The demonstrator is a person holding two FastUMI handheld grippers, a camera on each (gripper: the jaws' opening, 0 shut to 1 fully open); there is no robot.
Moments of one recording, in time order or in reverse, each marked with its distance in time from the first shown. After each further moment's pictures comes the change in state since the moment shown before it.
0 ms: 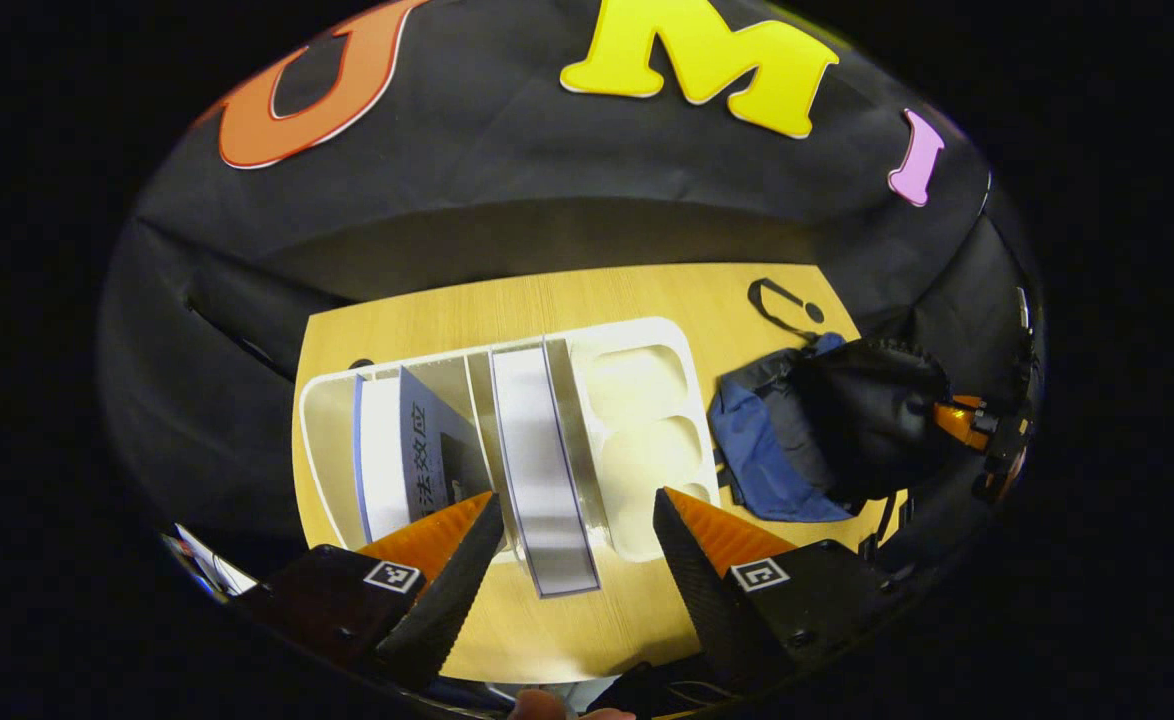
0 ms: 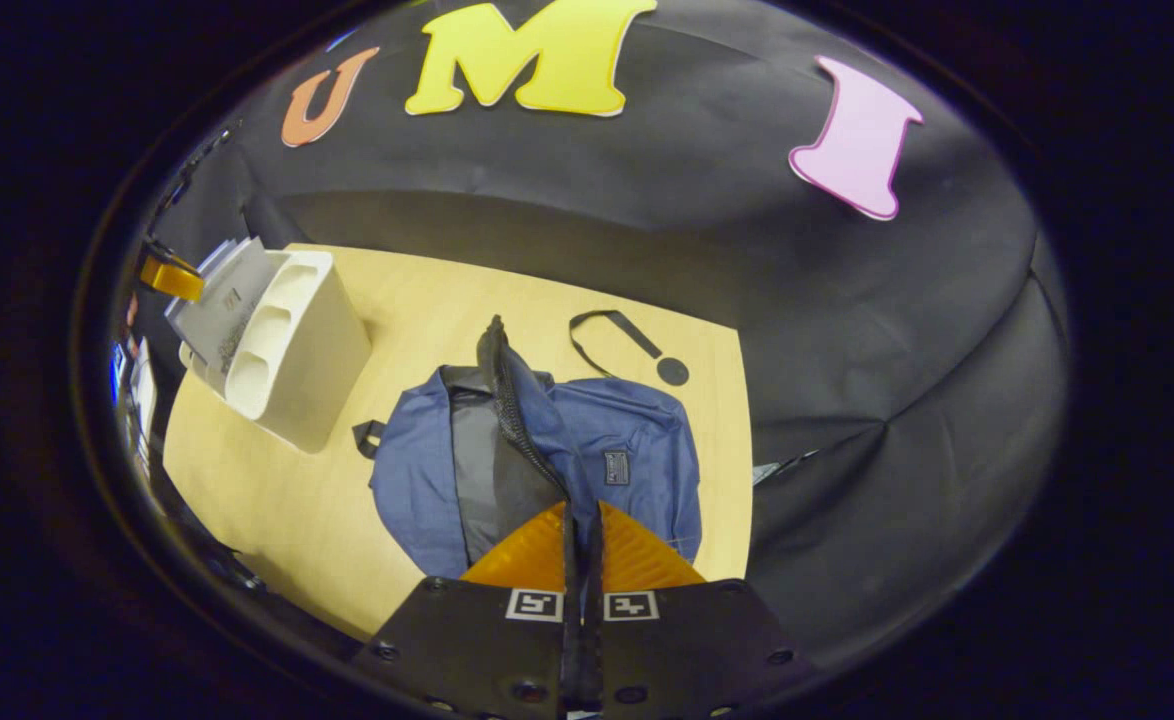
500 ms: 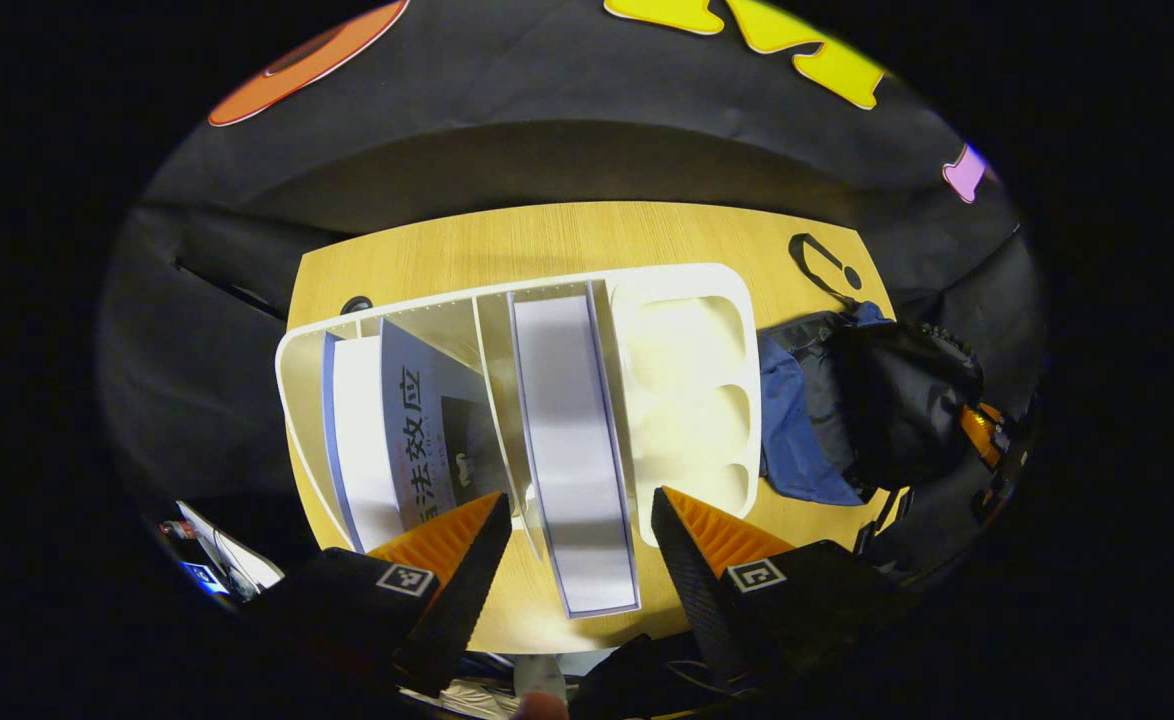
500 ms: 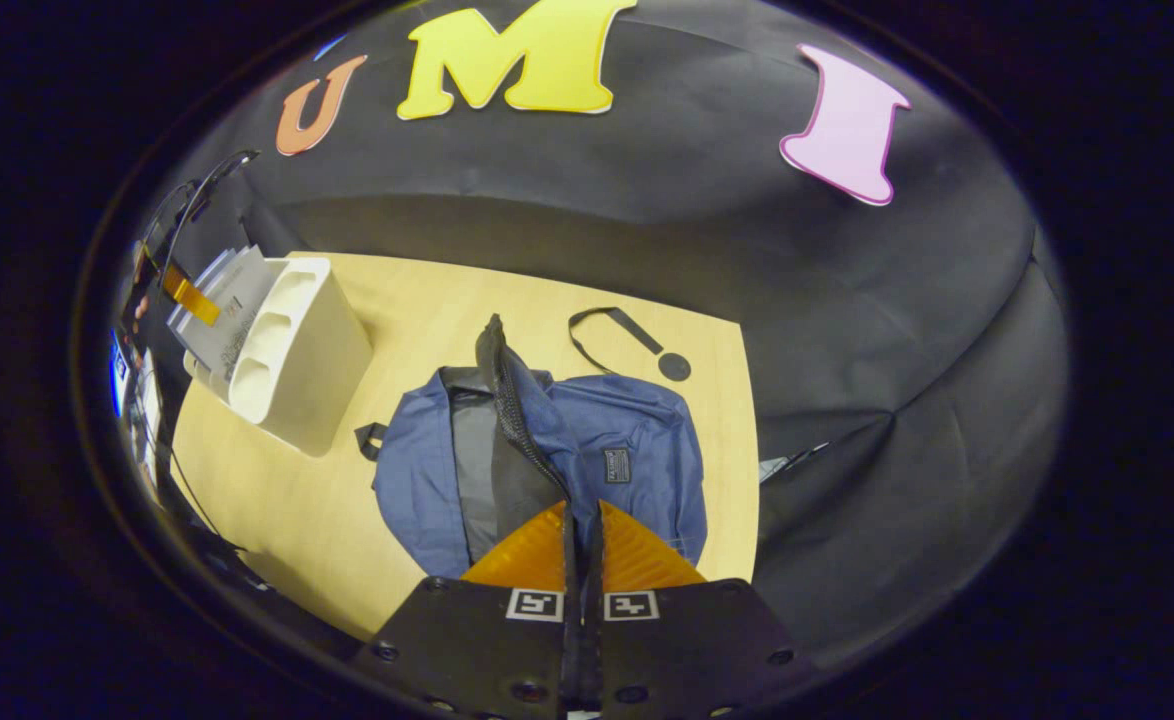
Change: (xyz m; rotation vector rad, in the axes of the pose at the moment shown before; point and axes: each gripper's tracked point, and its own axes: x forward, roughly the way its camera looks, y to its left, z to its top) left arm 0.023 0.017 -0.015 -0.060 0.181 0.029; right arm 0.002 -0.006 -0.004 0.010 -0.004 0.021
